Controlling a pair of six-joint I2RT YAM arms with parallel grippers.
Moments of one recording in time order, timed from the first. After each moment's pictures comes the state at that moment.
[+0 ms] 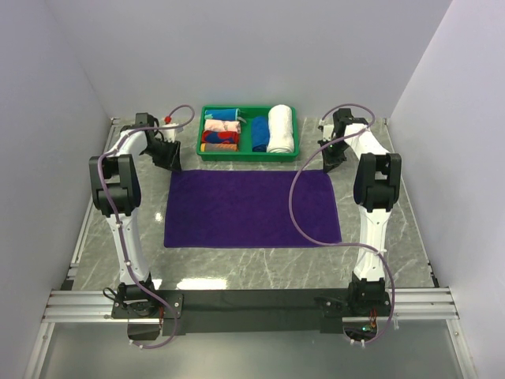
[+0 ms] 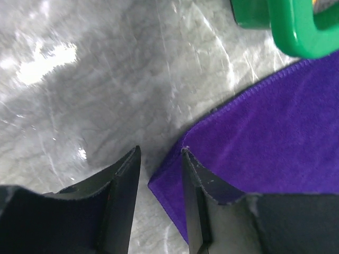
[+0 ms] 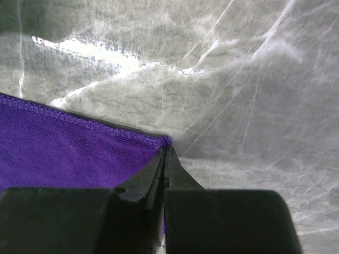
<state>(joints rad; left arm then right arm) 0.08 2.25 1.80 -0.76 0.47 0.34 0.02 2.35 1.98 -0.95 -0.19 -0.19</state>
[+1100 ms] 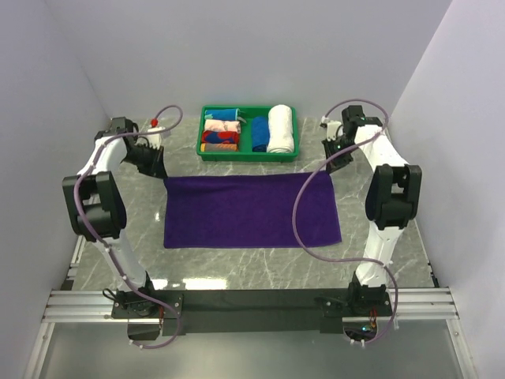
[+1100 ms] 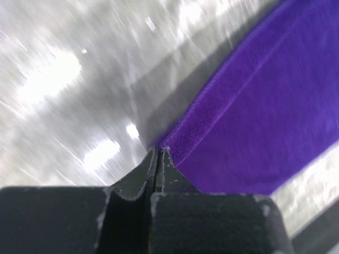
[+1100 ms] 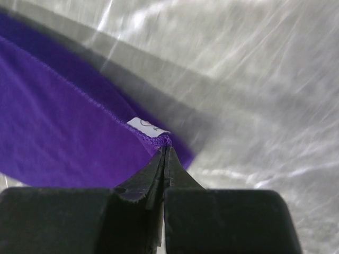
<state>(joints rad) 0.16 1.94 1.58 -0.88 0.59 0.50 0.01 2.06 1.78 -0.99 -0.28 -0.28</state>
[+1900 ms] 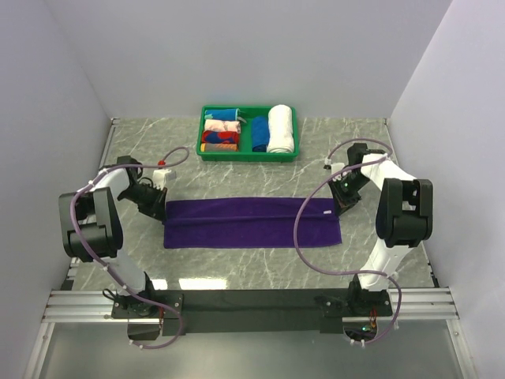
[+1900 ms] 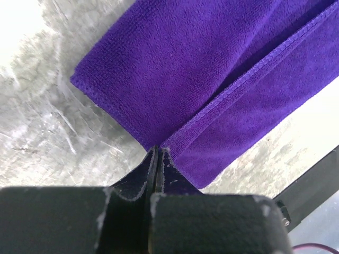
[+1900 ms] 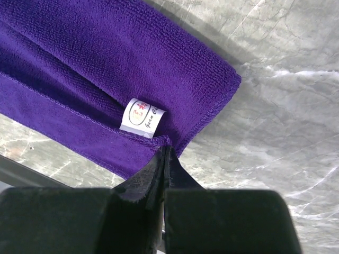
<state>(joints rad) 0.19 1.70 1.05 -0.87 0.53 0.67 -0.05 1.81 1.22 -0.98 -0.29 -0.42</state>
